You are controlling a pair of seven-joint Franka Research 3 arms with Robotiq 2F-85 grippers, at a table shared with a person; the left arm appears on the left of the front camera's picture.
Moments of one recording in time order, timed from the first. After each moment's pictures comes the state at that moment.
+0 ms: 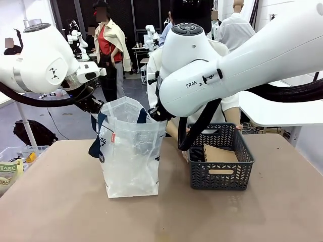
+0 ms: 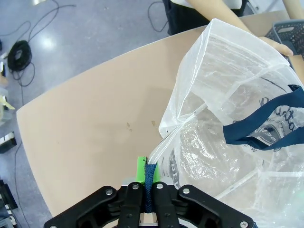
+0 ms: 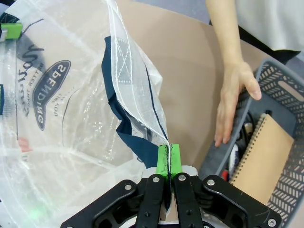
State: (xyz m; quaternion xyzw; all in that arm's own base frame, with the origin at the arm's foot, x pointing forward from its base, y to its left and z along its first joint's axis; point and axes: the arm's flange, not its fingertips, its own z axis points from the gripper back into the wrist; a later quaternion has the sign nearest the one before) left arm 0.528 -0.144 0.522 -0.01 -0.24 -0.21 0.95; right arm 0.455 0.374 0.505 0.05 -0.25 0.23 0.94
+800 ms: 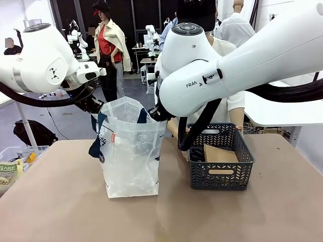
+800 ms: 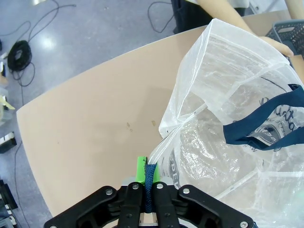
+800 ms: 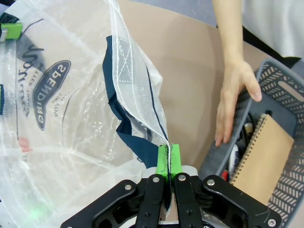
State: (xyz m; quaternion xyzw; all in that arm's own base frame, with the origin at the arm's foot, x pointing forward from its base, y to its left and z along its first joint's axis) left arm 0.528 -0.144 0.522 -0.01 -0.24 -0.21 0.95; right arm 0.455 0.374 0.505 0.05 -0.25 0.23 0.94
